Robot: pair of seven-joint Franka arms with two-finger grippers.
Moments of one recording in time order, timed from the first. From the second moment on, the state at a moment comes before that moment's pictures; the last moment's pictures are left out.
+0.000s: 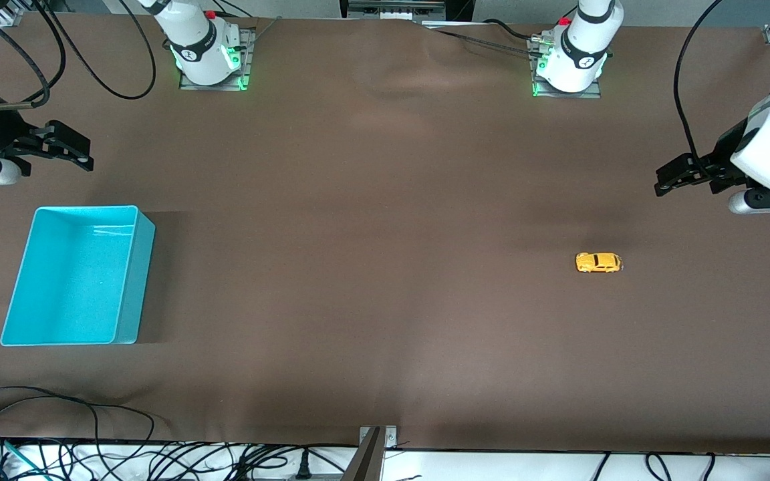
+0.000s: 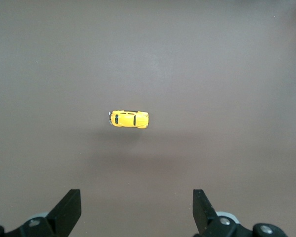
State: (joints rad) left arm -0.03 0.06 -0.01 -1.61 -0.02 1.63 -0.13; right arm -0.14 0.11 0.23 -1.43 -0.04 1.50 -0.02
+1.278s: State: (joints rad) left arm -0.05 0.07 -0.03 -1.60 0.01 1.63 -0.12; right arm -0.13 0.11 0.25 -1.43 -0.04 1.50 -0.02
